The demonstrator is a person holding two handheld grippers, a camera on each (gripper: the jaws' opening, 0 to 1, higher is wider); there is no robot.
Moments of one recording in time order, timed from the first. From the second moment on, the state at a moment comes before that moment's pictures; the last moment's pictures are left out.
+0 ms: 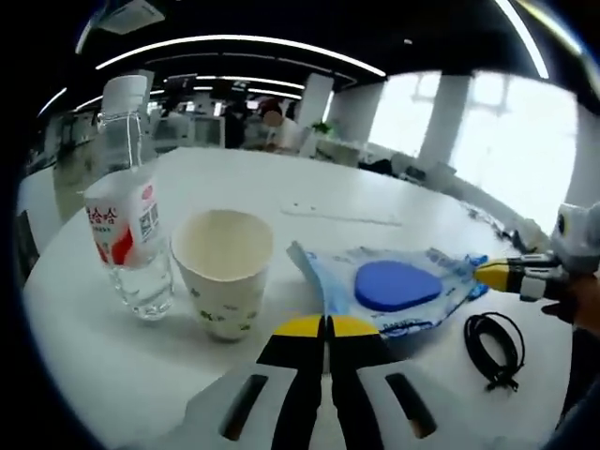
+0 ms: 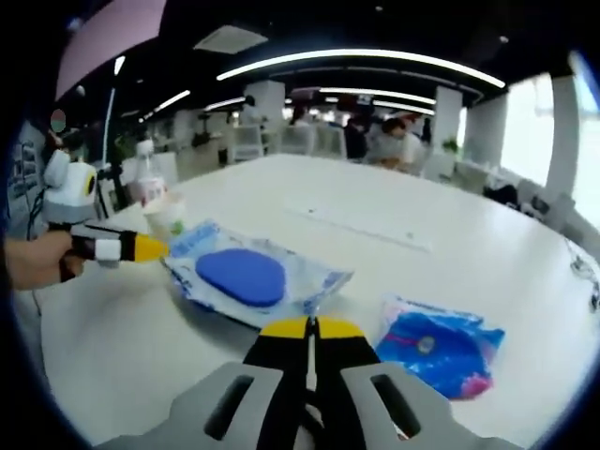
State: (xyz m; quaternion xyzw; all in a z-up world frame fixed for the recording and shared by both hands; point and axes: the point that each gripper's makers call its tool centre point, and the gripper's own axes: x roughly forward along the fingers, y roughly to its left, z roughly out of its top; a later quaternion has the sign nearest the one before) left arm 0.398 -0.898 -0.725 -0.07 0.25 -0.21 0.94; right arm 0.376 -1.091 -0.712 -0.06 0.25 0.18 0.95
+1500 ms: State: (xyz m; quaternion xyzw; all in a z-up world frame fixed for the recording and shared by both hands) left arm 0.386 -0.878 -0.732 -0.01 0.24 -0.19 0.95; right arm 0.363 -1.120 -0.722 0.02 0.27 0.11 0.96
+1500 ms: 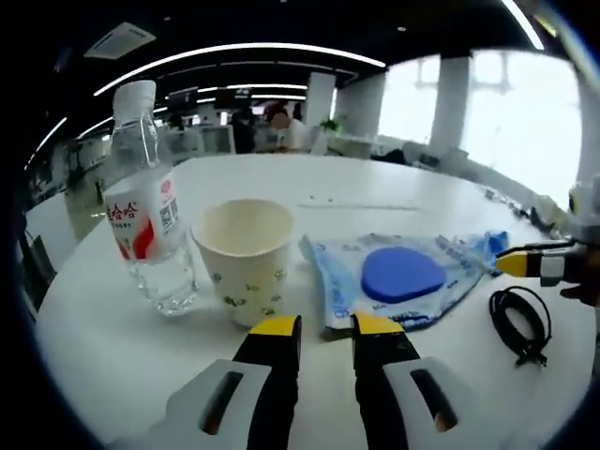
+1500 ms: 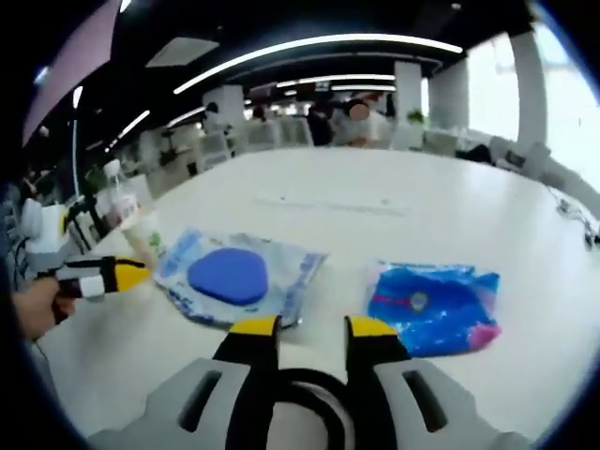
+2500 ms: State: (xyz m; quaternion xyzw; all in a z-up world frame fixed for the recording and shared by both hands) left arm 0.321 -0.866 -0.677 0.00 0.22 -0.31 0.92; right arm 0.291 -1.107 -0.671 0.01 0.25 0.19 0.95
